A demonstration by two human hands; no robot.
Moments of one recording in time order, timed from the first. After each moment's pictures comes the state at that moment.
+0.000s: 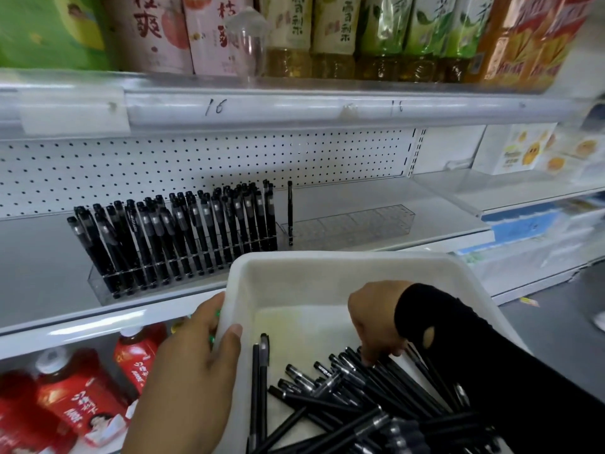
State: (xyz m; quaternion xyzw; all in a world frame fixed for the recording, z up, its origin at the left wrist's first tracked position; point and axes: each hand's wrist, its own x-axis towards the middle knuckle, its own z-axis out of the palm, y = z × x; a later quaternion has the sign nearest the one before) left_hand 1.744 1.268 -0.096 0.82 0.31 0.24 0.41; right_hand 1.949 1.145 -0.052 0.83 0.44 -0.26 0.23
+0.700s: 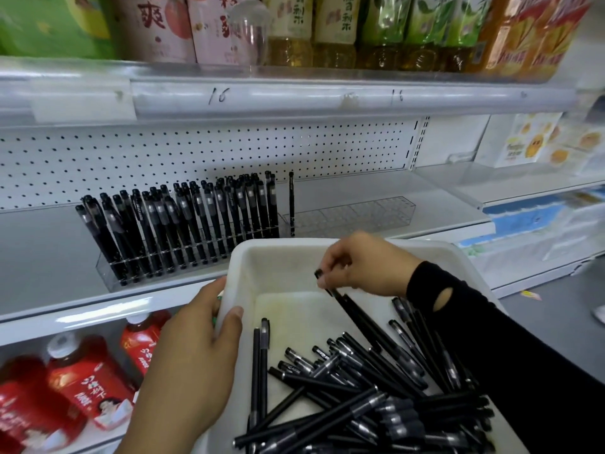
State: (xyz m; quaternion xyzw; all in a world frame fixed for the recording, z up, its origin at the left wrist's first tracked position) left_hand 1.741 1.267 -0.095 0.82 0.32 0.25 0.41; right_hand 1.965 1.150 -0.056 0.84 0.44 -0.19 -0.25
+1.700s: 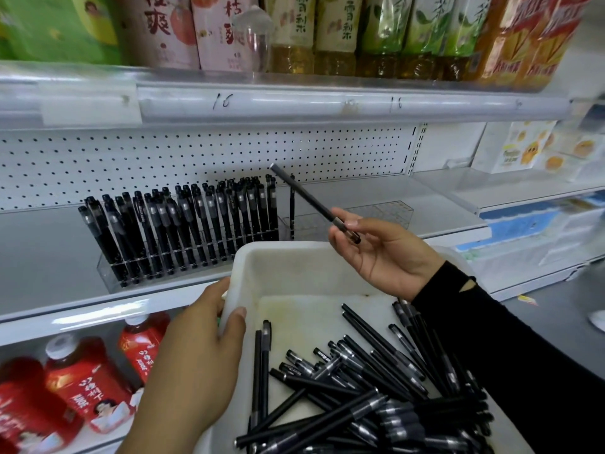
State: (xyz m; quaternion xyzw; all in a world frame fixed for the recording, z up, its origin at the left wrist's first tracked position) left_hand 1.744 1.264 -0.092 0.81 0.32 0.25 0.42; right_hand 1.969 1.144 -0.051 0.35 0.13 -0.50 -0.78
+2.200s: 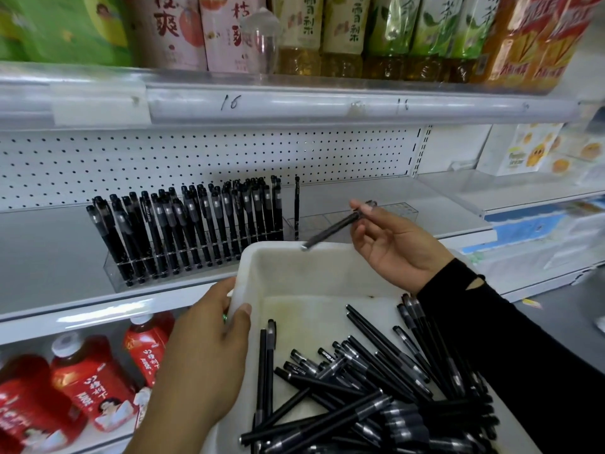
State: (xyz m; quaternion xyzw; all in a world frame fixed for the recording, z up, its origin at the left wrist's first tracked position) left_hand 1.747 1.264 -0.087 0.81 0.33 0.25 0.42; right_hand 1.987 1.148 -0.054 0.39 0.11 -0.40 -0.82
